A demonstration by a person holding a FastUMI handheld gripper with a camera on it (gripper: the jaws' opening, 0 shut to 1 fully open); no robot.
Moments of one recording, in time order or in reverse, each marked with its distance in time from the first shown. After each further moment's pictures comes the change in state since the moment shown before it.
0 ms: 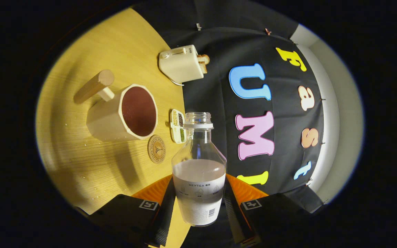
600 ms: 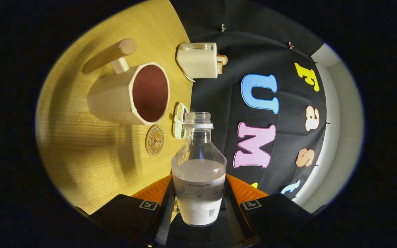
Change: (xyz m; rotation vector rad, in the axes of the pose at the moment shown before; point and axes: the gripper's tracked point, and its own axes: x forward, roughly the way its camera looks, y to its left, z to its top) arm 0.013 -0.001 -0.007 -0.173 -0.002 0.001
